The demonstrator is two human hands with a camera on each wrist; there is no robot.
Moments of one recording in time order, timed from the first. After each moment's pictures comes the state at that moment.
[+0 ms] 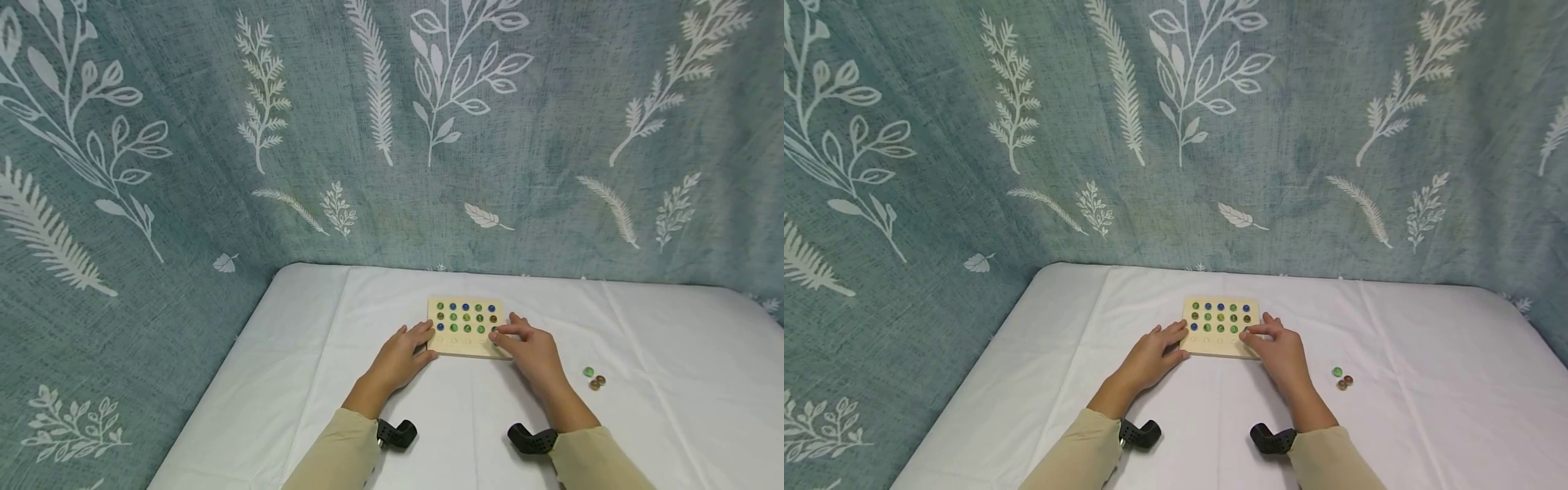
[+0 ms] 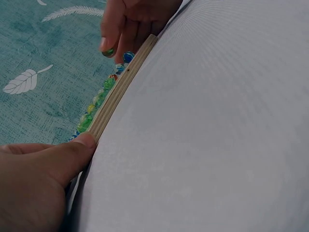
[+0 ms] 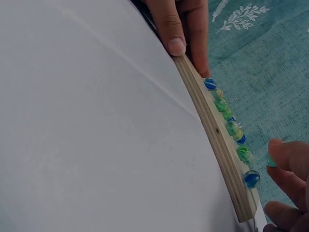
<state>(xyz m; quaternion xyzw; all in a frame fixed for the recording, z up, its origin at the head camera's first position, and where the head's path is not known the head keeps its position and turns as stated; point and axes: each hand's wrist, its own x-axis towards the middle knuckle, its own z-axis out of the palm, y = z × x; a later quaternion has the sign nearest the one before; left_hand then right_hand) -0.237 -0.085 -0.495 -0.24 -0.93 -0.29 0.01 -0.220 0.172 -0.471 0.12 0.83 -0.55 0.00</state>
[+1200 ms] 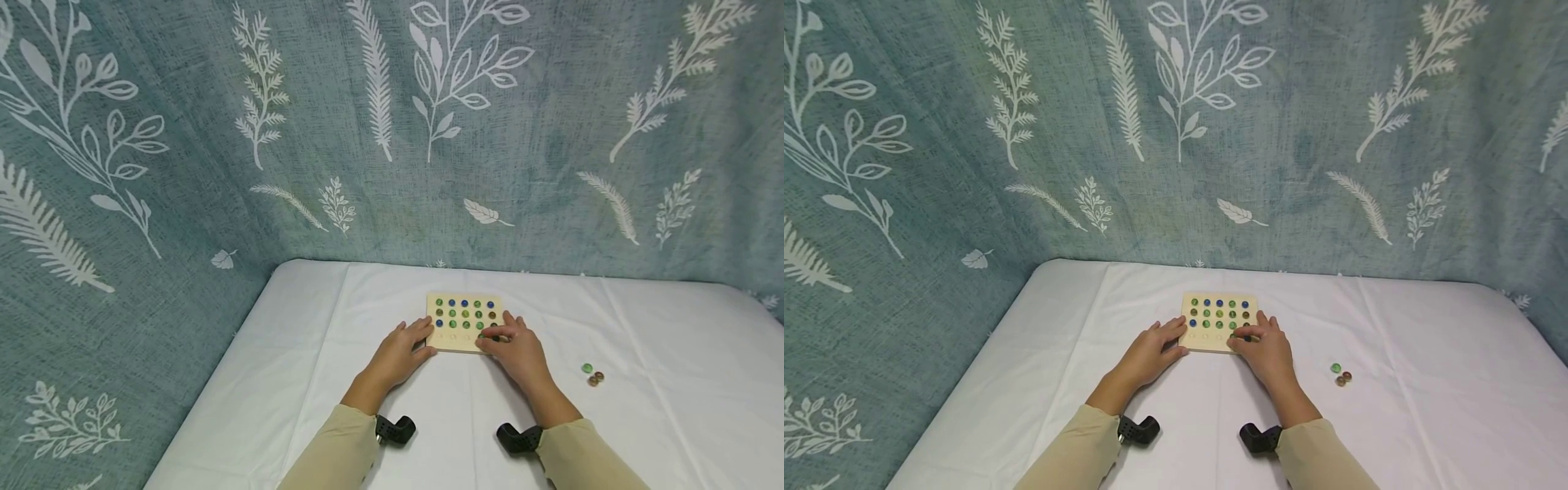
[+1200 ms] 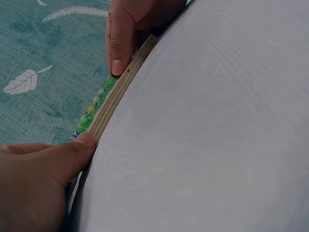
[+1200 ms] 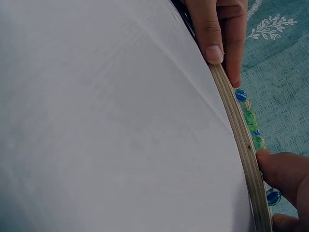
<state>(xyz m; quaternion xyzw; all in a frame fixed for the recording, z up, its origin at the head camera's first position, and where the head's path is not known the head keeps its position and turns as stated) -0.238 -0.086 -0.496 -0.25 -0.93 -0.28 0.01 -0.218 0.157 -0.478 0.07 0.89 -0.46 0.00</state>
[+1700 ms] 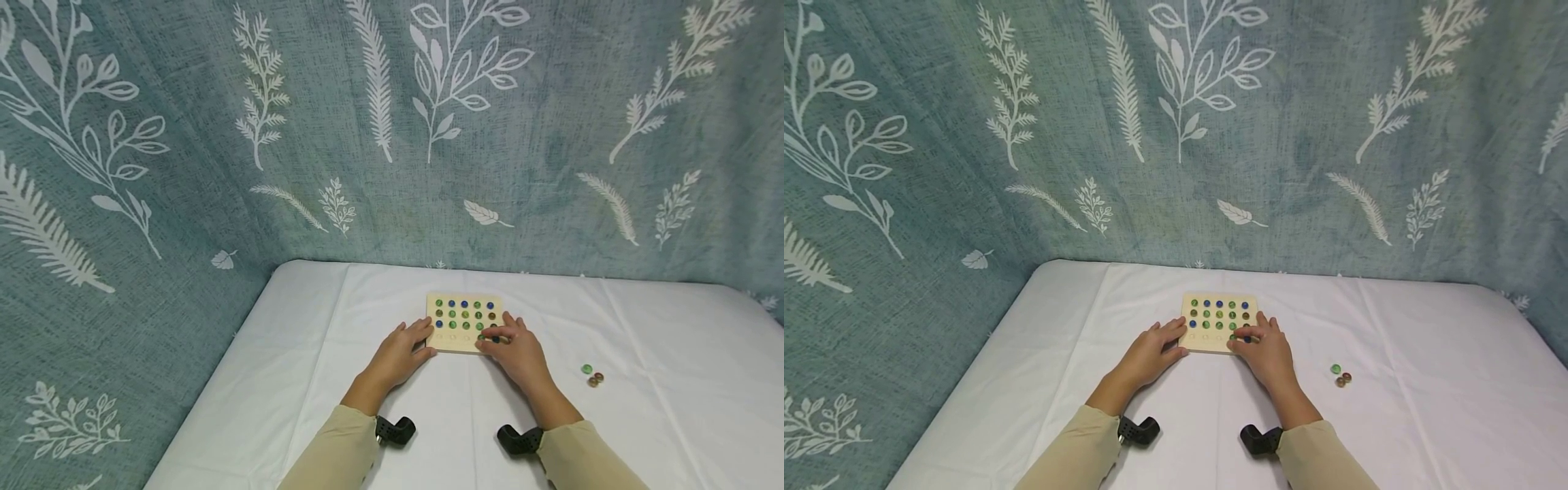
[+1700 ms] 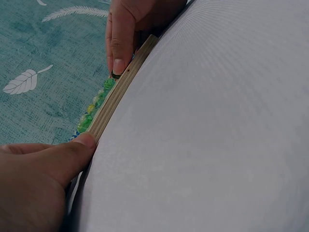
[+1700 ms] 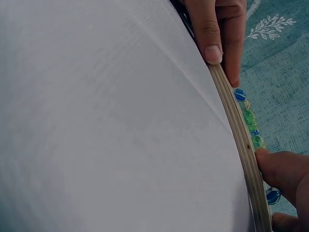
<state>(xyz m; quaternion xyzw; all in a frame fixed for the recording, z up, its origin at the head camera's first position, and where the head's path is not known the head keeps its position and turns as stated) -0.238 -0.085 -0.495 -0.25 -0.93 -0.28 0.01 -0.218 0.158 -0.478 0.07 0.89 -0.45 0.01</state>
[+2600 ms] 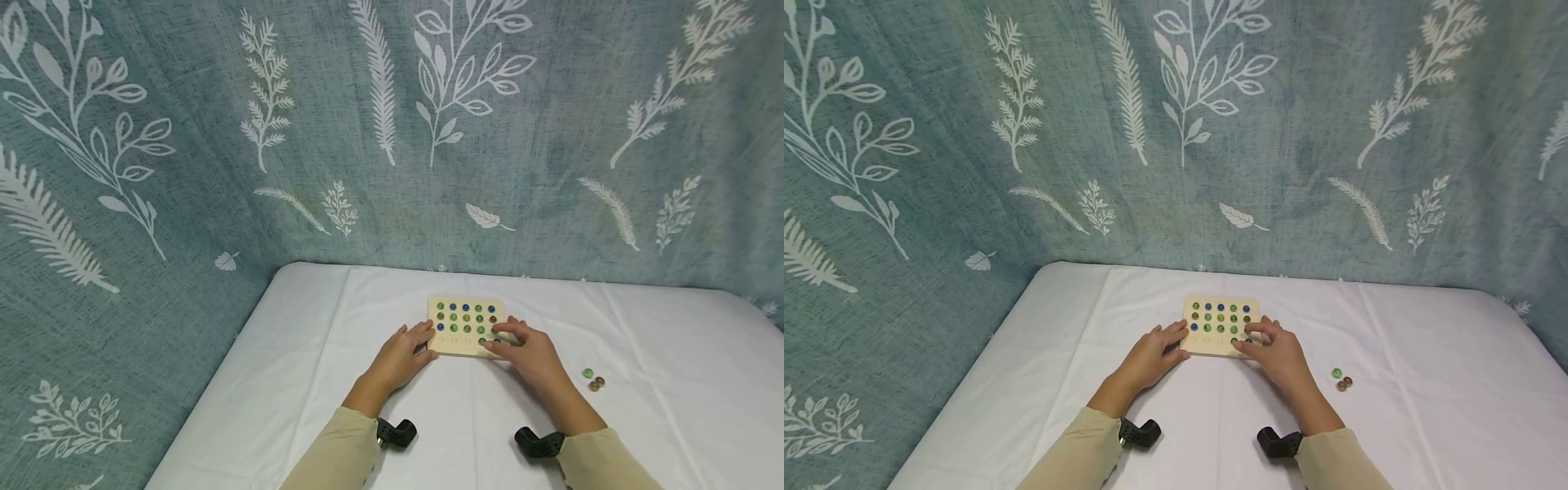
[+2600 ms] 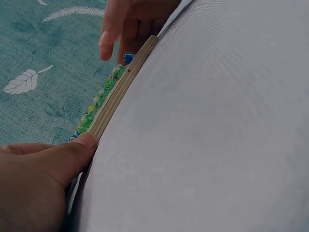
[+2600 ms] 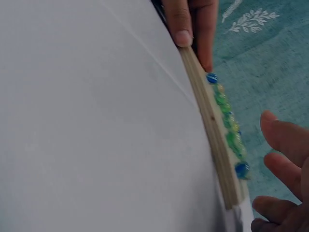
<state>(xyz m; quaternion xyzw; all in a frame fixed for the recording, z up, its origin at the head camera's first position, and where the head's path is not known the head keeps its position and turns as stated) -0.237 -0.086 -0.496 -0.25 -0.93 -0.28 0.02 -0.214 0.178 -0.465 0.05 0.87 -0.48 0.04</state>
